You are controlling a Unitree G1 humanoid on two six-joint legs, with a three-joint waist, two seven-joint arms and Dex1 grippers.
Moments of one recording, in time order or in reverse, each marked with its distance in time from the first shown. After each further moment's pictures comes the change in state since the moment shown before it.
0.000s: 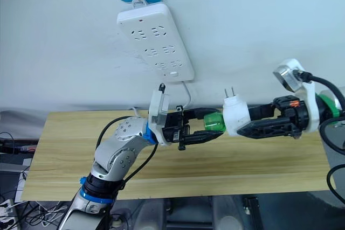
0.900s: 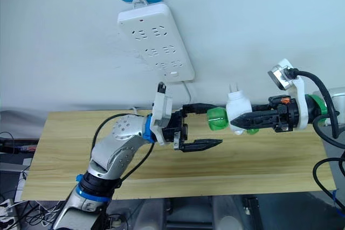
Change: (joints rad) left arm -0.029 0.117 -0.024 0.008 0.156 -0.077 -0.015; right arm 0.012 0.063 -0.066 0.076 0.019 0.156 -0.178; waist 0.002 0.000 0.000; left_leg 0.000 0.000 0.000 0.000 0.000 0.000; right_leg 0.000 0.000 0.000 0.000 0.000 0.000
